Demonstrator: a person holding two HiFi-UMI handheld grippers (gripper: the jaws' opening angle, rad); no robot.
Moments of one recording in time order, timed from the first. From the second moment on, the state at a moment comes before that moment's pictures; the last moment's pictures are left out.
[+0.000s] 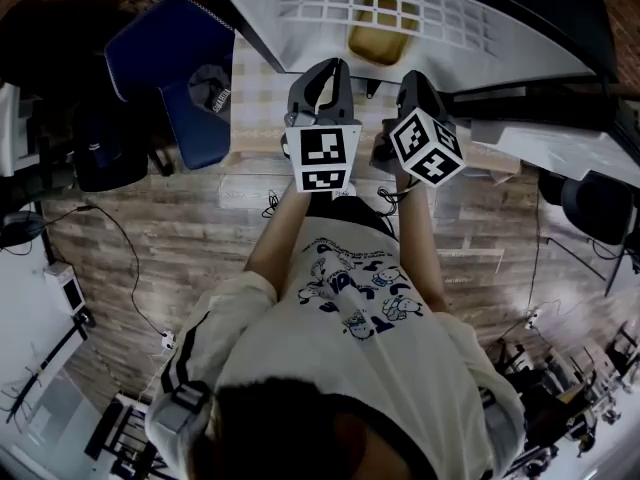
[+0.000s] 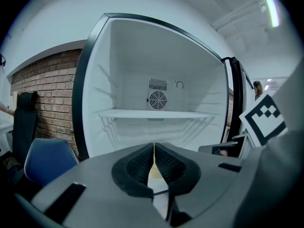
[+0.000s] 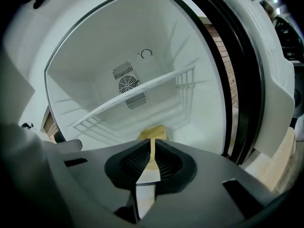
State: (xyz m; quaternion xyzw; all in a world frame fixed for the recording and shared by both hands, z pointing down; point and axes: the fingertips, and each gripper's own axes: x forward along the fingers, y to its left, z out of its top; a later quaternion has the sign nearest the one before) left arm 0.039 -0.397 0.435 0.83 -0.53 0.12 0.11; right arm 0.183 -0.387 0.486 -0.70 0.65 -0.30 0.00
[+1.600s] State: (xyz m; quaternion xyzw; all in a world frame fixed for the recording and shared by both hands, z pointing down) left arm 0.039 -0.435 0.474 0.84 -0.51 0.15 0.14; right arm 0.194 -0.448 0.544 -0.71 0.57 -0.41 -0.02
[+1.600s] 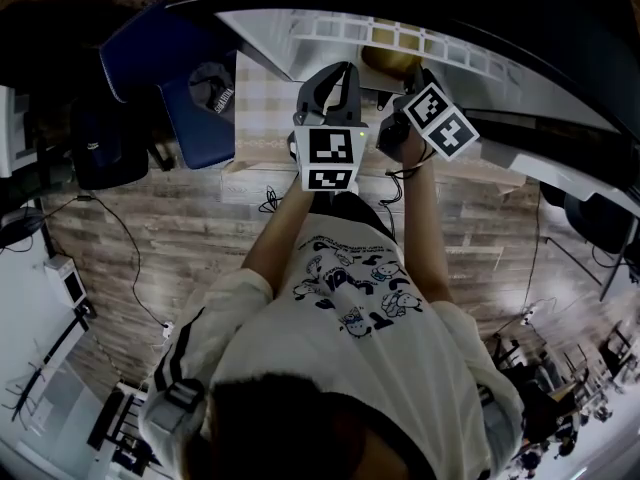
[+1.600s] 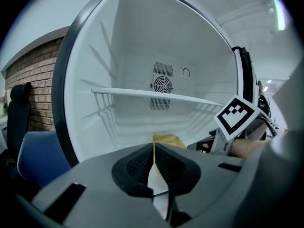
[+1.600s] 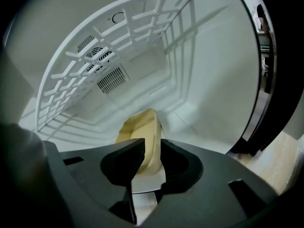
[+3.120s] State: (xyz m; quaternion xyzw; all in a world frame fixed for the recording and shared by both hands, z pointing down) left arm 0.039 -0.458 0.488 0.86 -0.47 0.16 0.14; right arm 0.192 -0.453 0.580 -0.72 0.53 -0.44 -0.11
